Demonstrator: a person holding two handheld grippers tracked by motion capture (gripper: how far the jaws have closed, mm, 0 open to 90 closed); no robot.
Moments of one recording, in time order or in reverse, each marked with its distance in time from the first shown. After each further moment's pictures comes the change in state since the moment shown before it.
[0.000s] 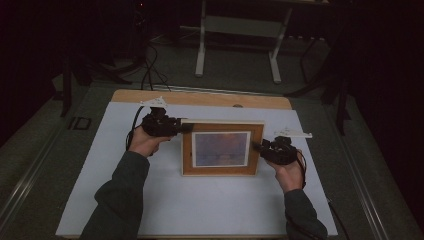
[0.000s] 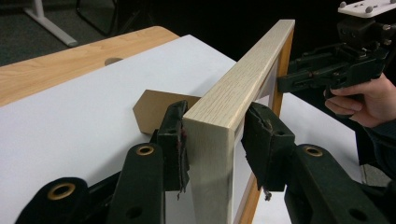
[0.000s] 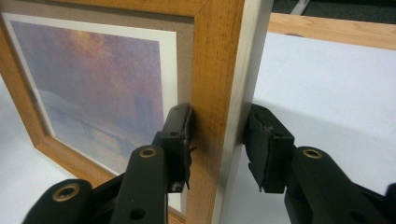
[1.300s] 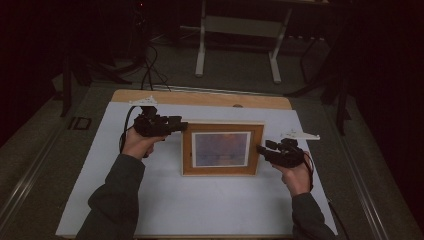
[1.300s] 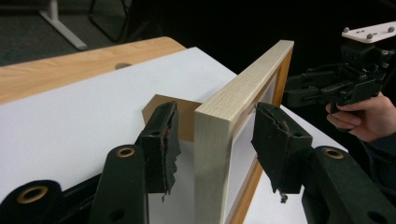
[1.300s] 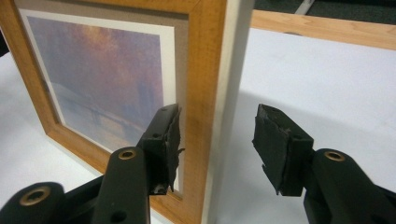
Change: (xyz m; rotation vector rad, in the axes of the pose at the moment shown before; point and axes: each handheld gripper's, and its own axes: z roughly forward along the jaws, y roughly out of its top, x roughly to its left) left arm -0.002 -0.002 -0.022 -0.057 0.025 -0.068; right arm -0.006 -0.002 -0.018 0.007 0.021 -0.013
